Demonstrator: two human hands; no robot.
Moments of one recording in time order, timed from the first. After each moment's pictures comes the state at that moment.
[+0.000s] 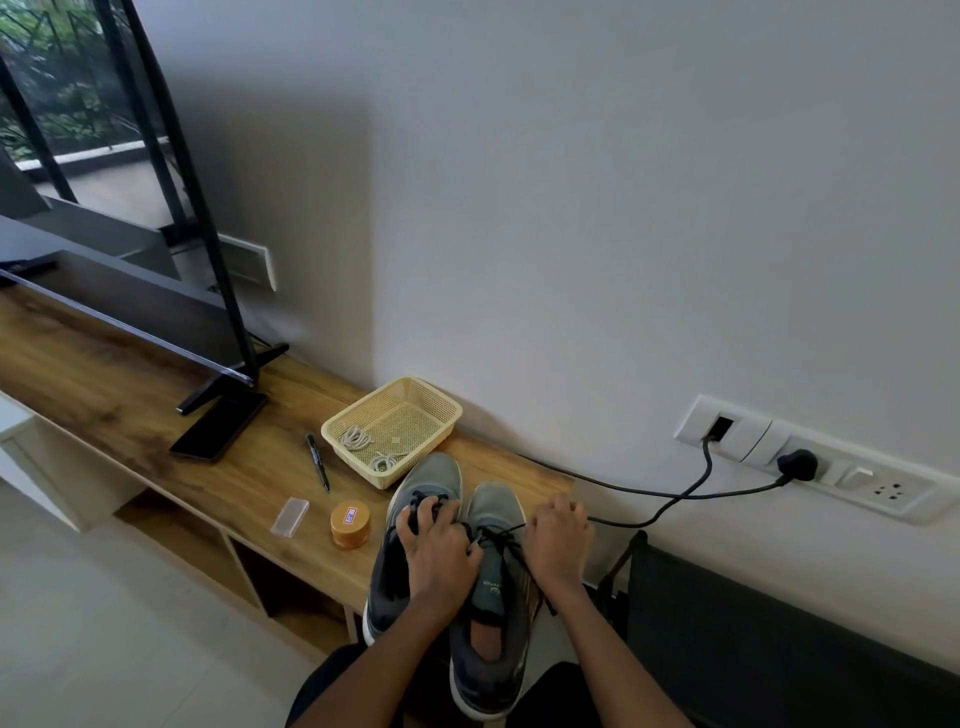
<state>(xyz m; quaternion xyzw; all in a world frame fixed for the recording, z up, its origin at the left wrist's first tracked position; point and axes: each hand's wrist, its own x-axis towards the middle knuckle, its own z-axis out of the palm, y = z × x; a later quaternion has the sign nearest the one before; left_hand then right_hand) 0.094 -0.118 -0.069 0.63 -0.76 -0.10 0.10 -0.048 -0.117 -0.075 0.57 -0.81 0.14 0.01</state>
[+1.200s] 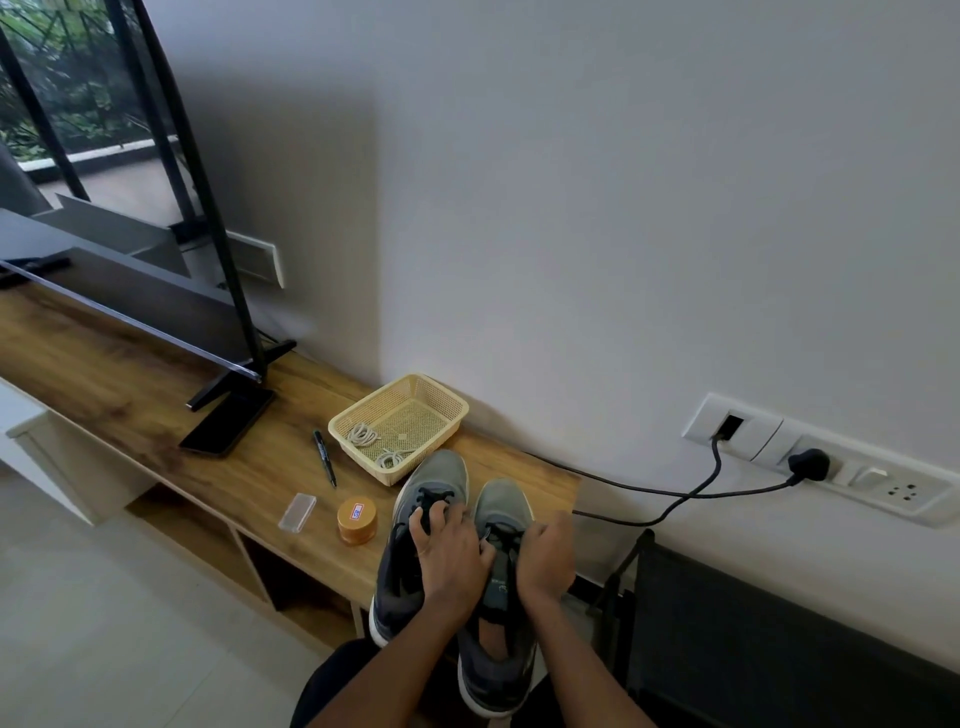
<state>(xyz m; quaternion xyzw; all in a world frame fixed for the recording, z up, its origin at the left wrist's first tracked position) 0.086 -0.115 -0.072 0.64 -0.76 -0.08 0.09 -0.019 -0.118 -0.100 0.34 -0.85 0.39 -0.14</state>
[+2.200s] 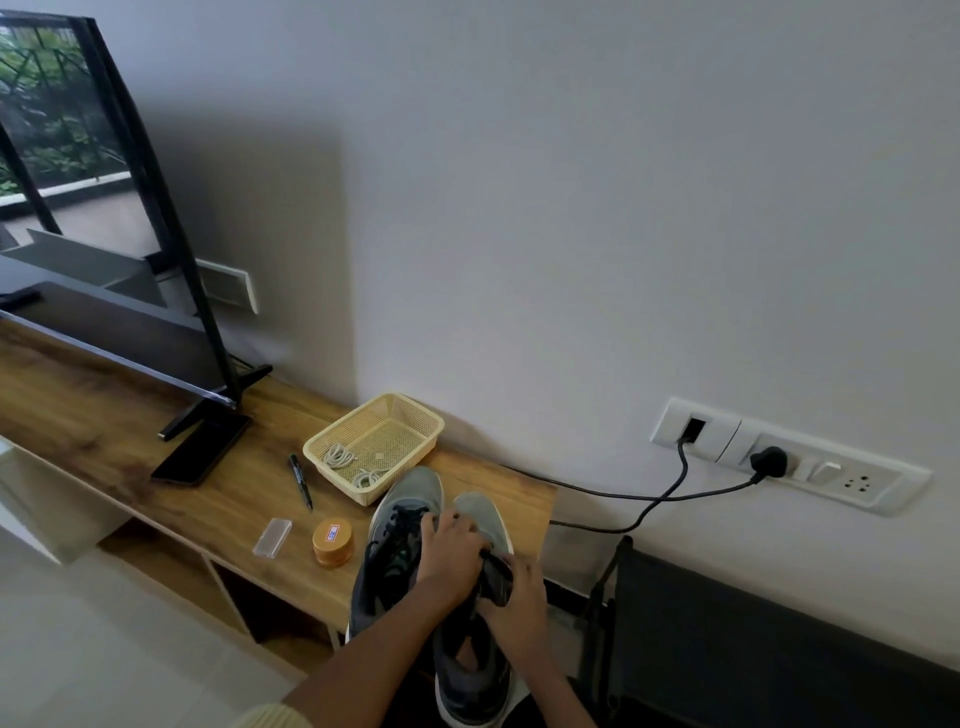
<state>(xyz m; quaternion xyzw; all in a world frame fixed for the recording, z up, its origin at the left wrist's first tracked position) 0.068 -0.136 -0.070 0.51 -0.86 -0.06 0.01 -0.026 -0.065 -0.106 0.50 -0.75 0.31 -0.29</state>
